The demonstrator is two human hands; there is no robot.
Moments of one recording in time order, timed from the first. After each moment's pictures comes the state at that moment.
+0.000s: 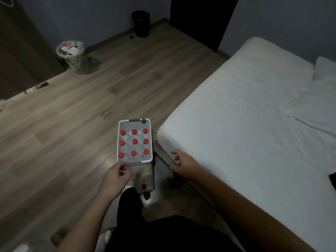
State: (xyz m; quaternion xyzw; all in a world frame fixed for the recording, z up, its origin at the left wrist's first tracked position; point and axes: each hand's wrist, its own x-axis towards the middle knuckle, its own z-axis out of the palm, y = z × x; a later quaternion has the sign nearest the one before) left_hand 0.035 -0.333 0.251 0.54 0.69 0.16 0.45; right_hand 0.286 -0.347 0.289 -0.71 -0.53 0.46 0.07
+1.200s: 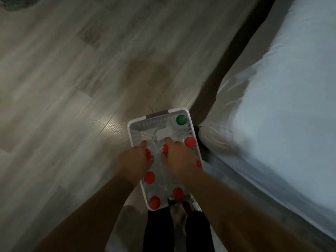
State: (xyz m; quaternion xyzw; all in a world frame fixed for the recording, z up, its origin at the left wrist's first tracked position) left_hand -0.009 0.007 -0.054 0.76 0.56 -0.14 0.30; right_hand 0.131 -0.031 -0.034 -0.76 -0.50 0.41 -0.04
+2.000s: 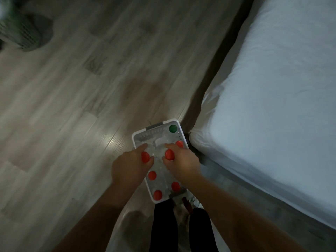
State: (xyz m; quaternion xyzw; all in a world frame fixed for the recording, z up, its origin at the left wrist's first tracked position) left_hand -0.011 0.010 0.089 0.78 0.54 -0.10 0.29; right_hand 0.134 -0.058 0.081 -0.80 -0.44 0.40 0.08
